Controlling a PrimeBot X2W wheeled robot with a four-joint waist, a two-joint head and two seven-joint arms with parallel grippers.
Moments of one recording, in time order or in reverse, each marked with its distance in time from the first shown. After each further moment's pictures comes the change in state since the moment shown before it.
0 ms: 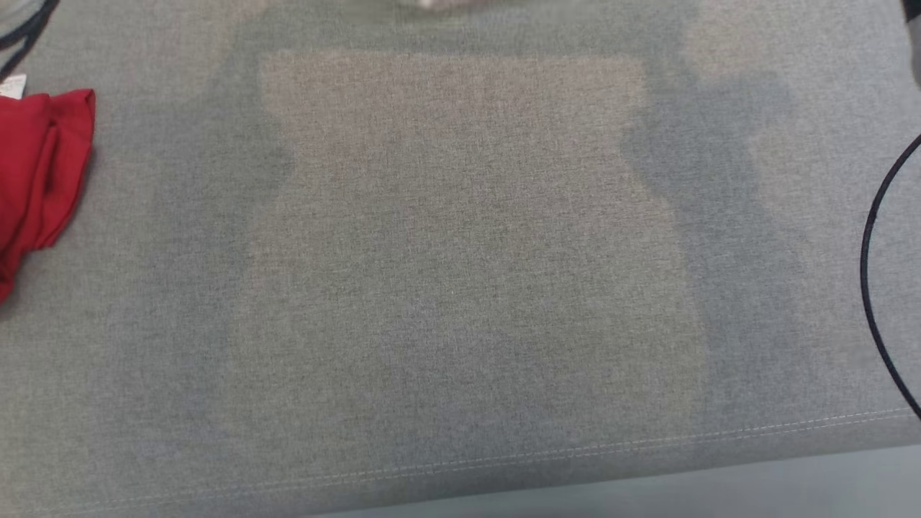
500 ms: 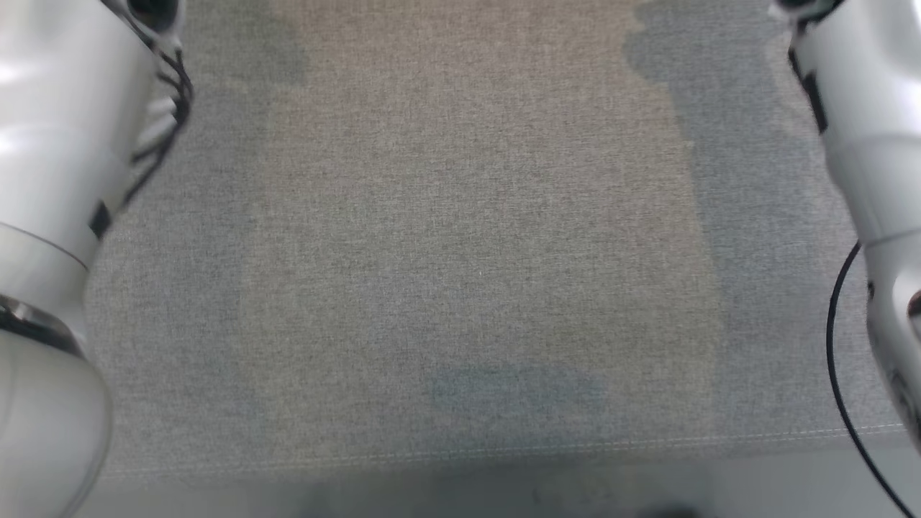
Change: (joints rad) left arm 0.148 -0.121 0.010 0.149 -0.062 -0.109 -0.035; right arm 0.163 0.045 -0.016 -0.016 -0.094 -0.001 -0.005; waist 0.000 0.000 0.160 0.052
